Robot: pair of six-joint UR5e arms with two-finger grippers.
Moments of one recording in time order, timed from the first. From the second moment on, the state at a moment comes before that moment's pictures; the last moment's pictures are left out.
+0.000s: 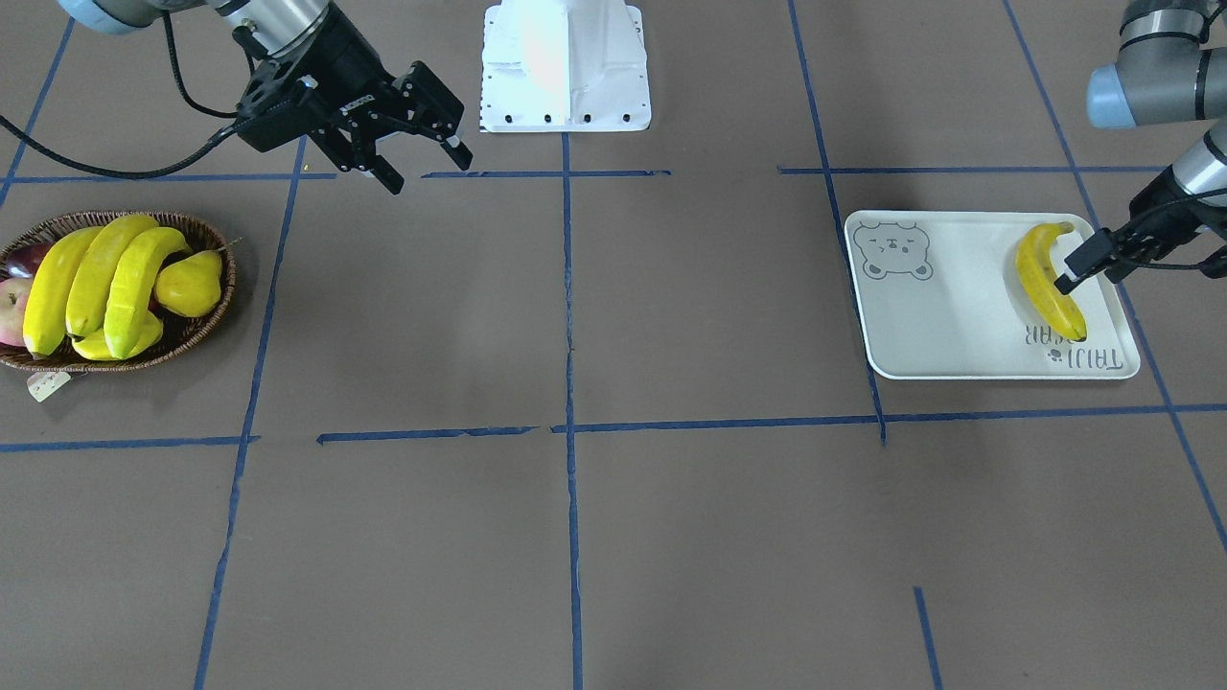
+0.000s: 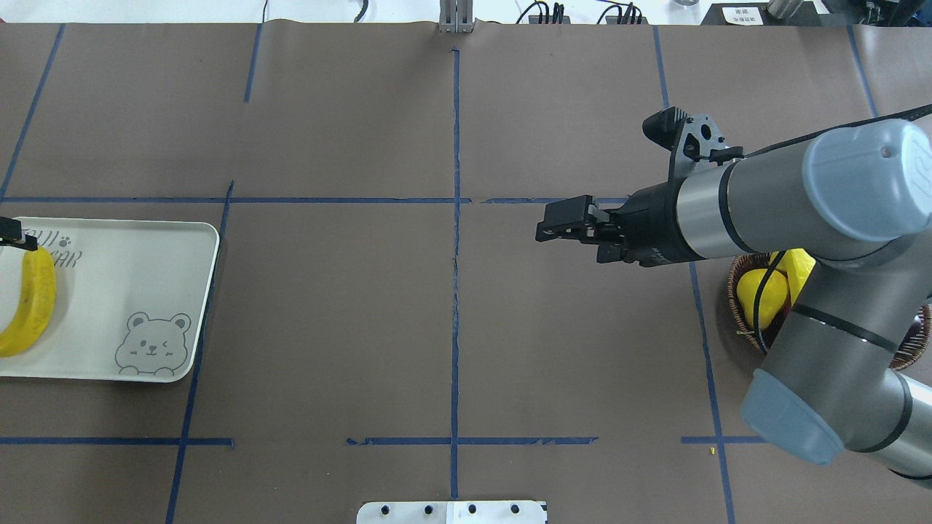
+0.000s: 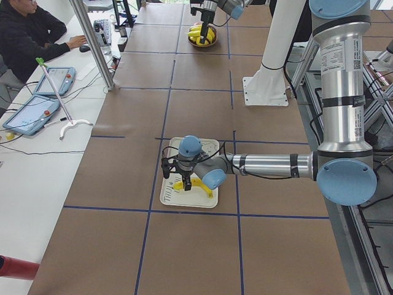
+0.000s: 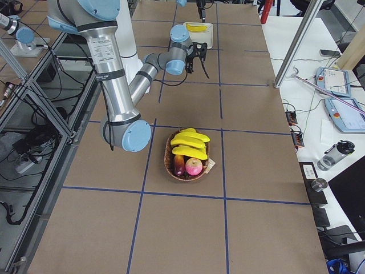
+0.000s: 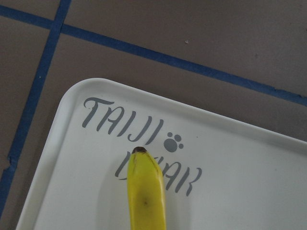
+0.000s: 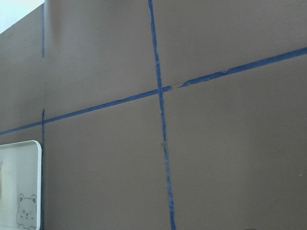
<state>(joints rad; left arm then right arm) -1.16 -1.44 -1.63 -2.35 -2.31 -1.03 0.68 -1.29 2.12 -1.17 2.00 1.45</state>
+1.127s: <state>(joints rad) -1.19 -1.46 -1.82 -2.18 -2.35 -1.05 0.86 -1.87 2.21 -1.18 2.05 0.89</state>
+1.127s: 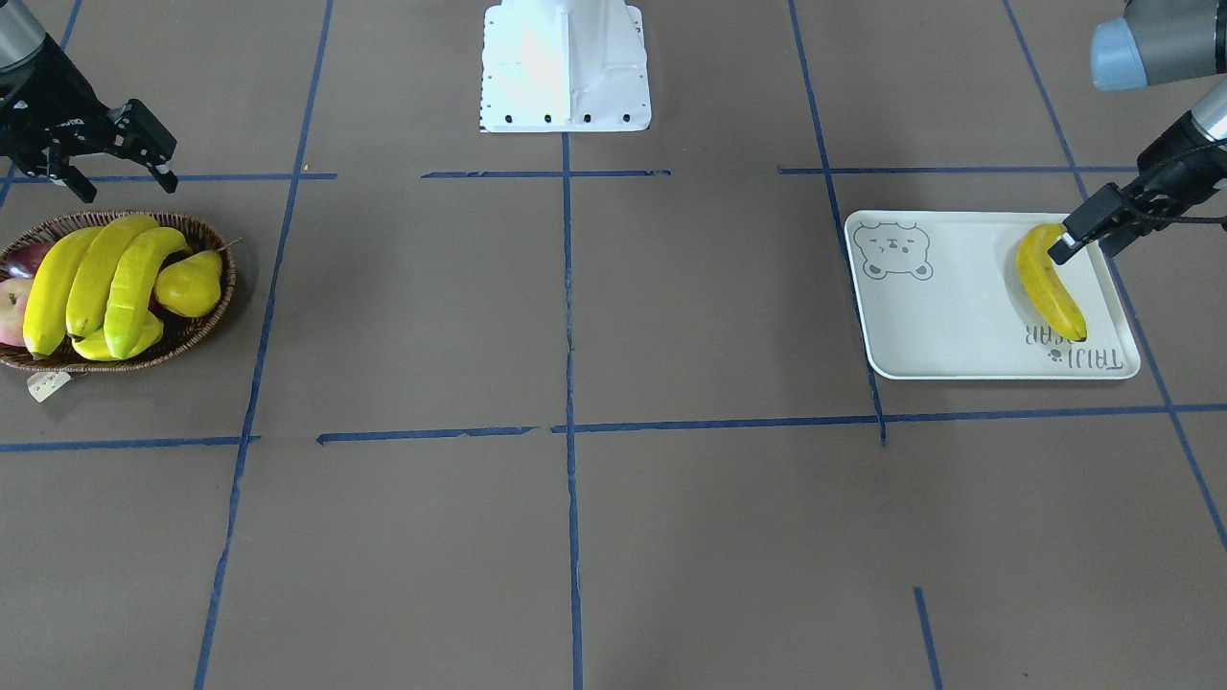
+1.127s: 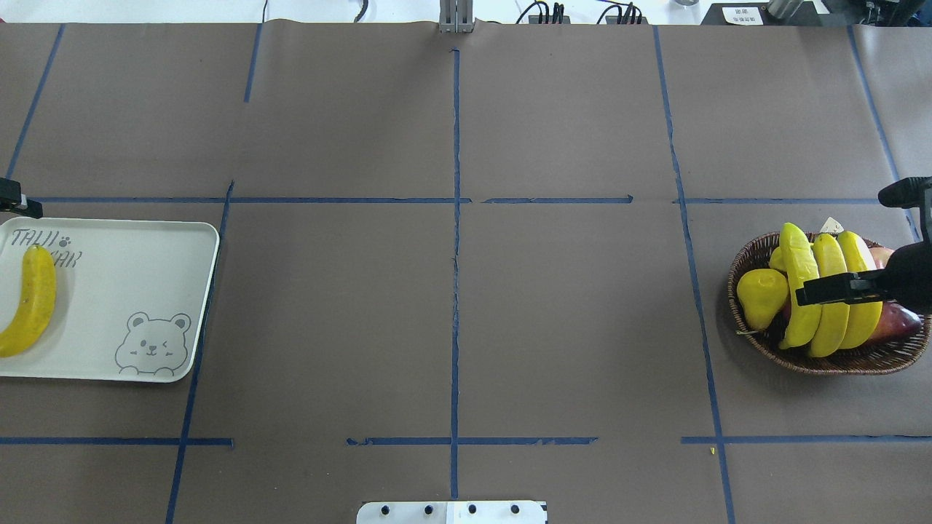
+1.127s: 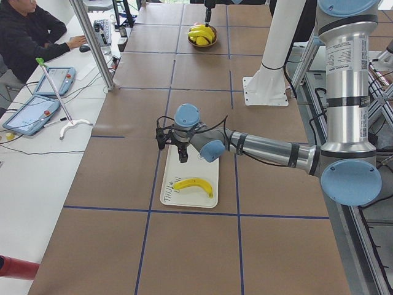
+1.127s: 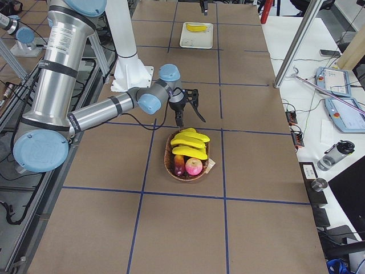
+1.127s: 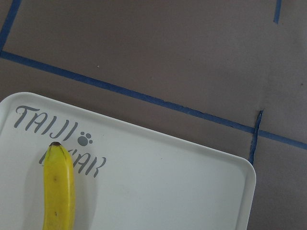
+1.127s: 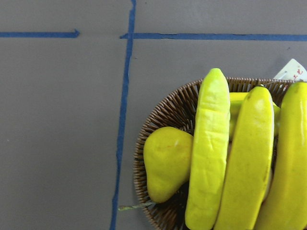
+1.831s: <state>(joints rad) -1.18 -1.46 -1.82 -2.18 -2.35 -1.05 0.81 -1.89 2.12 -1.21 1.99 0.80</state>
